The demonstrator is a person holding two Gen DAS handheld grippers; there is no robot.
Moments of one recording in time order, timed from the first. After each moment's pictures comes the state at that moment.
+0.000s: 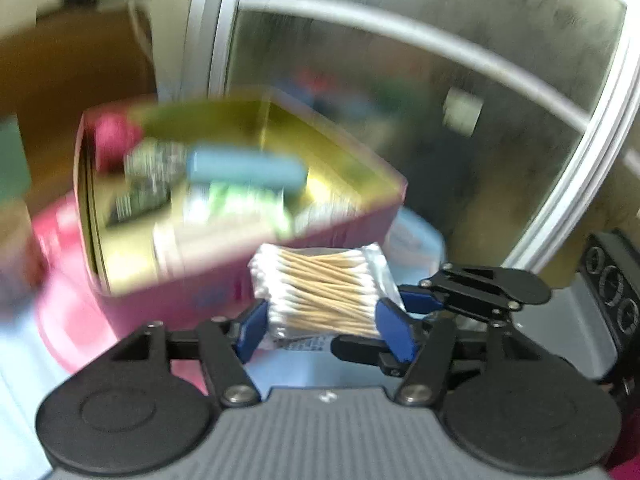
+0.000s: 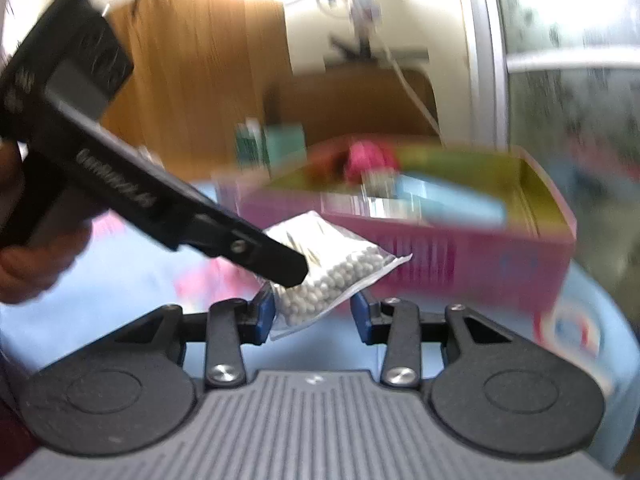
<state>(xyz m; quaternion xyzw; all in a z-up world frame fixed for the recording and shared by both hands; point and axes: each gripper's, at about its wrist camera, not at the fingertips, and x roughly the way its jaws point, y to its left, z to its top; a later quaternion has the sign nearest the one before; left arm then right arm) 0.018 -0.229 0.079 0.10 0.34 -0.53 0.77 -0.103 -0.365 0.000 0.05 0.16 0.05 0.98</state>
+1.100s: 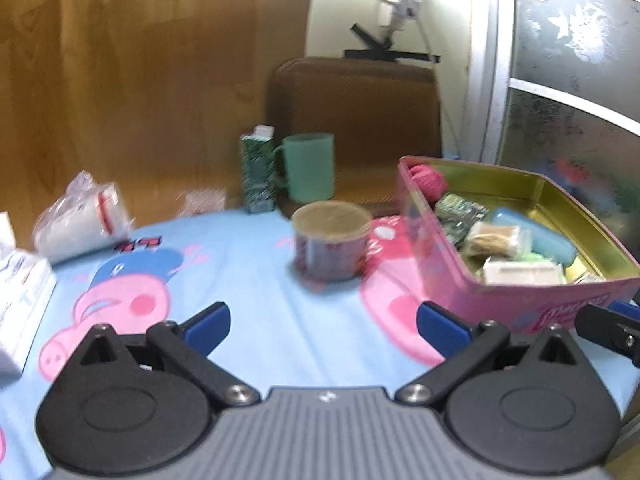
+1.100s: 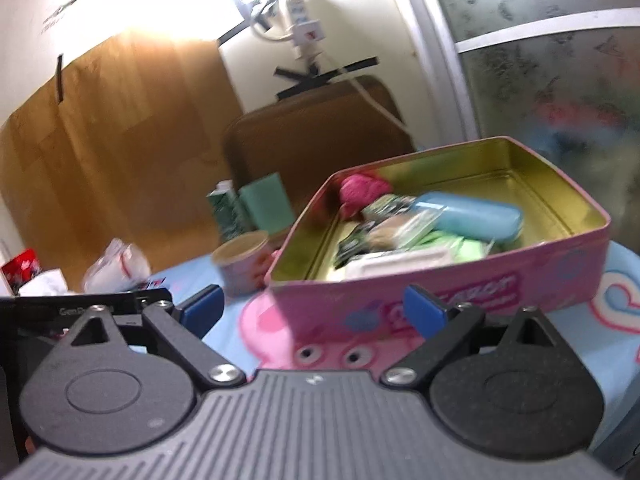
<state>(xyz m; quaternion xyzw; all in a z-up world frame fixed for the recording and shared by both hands) 0.042 -0.105 0.065 0.05 0.29 -0.19 0.94 -0.057 -0.309 0.036 0.17 0.16 -0.05 0.97</state>
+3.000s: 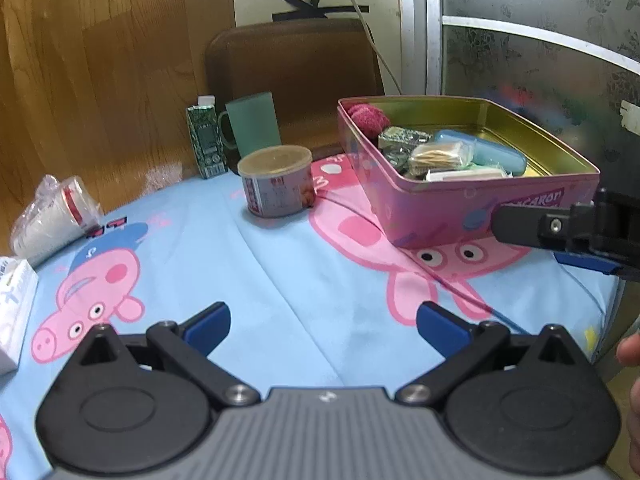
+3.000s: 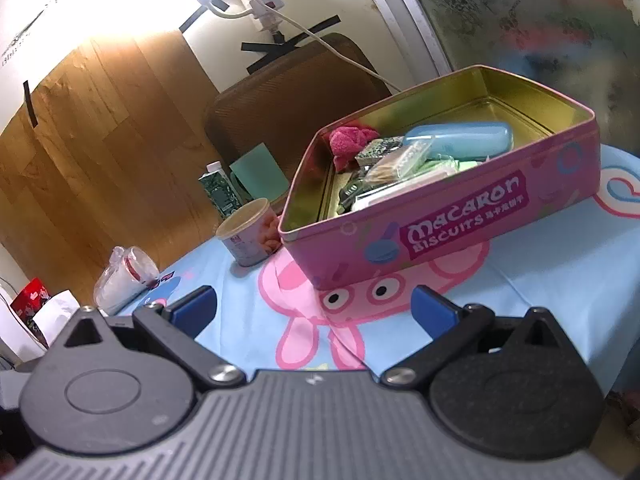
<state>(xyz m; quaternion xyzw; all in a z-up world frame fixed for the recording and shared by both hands) -0.004 -0.115 0.042 0.13 0.32 -0.26 0.90 -0.063 -0.295 0.021 0.28 0.20 -0.07 0.94</state>
